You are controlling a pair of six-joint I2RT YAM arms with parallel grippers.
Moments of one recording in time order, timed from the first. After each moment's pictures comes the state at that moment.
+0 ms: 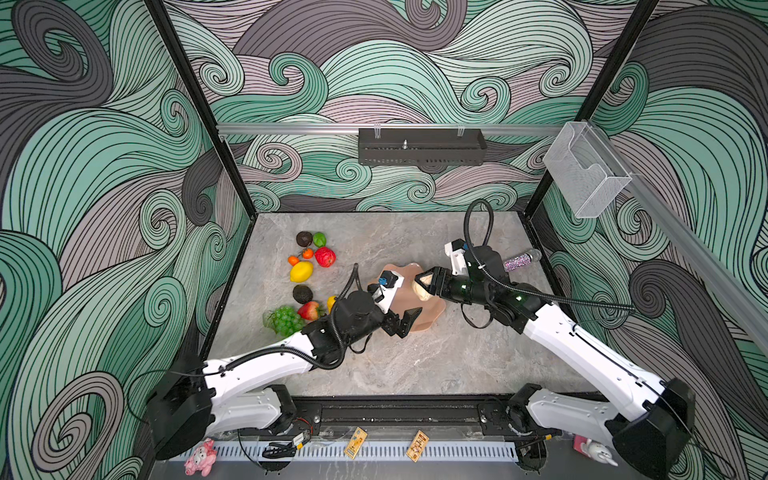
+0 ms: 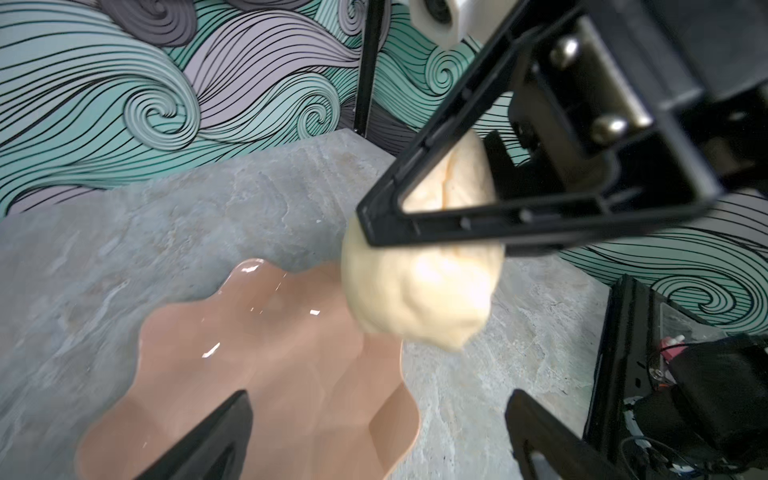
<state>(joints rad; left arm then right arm) -0.95 1.10 0.63 0.19 -0.10 -0.24 0.63 1.18 1.02 -0.47 -0.20 0.74</state>
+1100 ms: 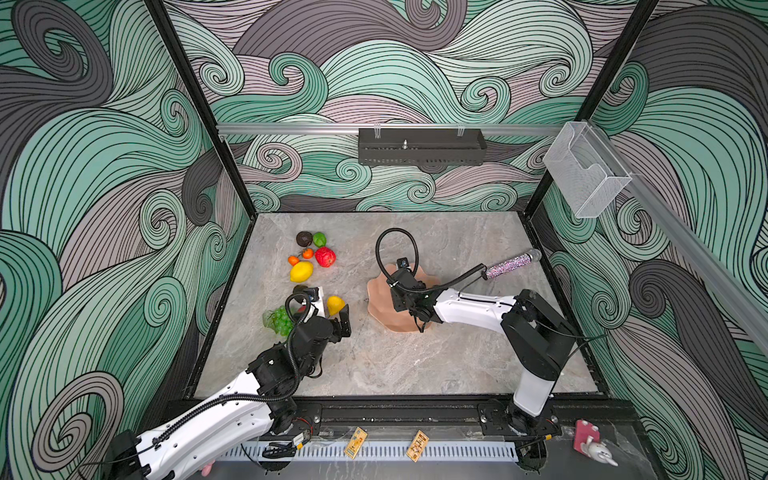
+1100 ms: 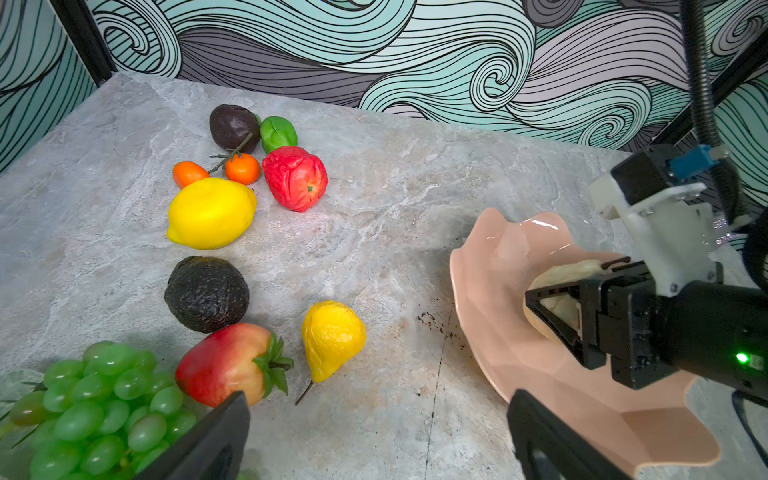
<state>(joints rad) -0.83 0.63 0.41 -0.31 -0.62 -0.55 0.85 1.82 1.09 -0.21 0.43 0.42</state>
